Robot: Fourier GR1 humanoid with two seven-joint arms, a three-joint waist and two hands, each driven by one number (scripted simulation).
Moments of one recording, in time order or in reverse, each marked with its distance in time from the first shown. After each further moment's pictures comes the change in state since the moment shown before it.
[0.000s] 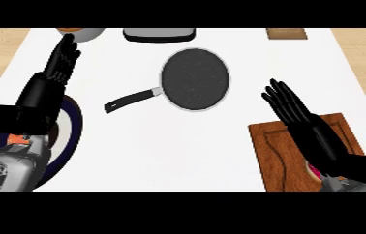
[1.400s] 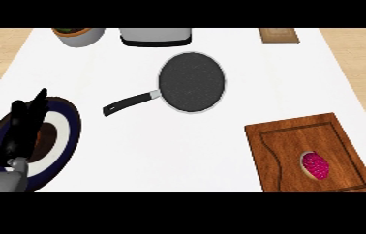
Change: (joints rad) left arm 0.193 0.045 0.136 0.345 -0.026 0.002 0.115; right arm 0.228 -0.404 -0.473 0.179 0.169 0.328 -0.396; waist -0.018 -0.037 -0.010
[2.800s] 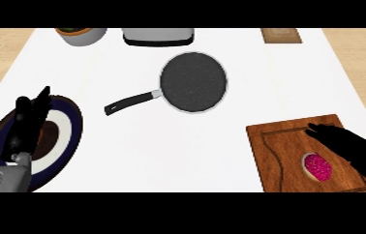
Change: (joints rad) left arm -0.039 -0.040 0.049 0.050 -0.051 -0.053 -0.014; right arm 0.000 -0.021 0.345 -0.335 0.806 -0.033 0.501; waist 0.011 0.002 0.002
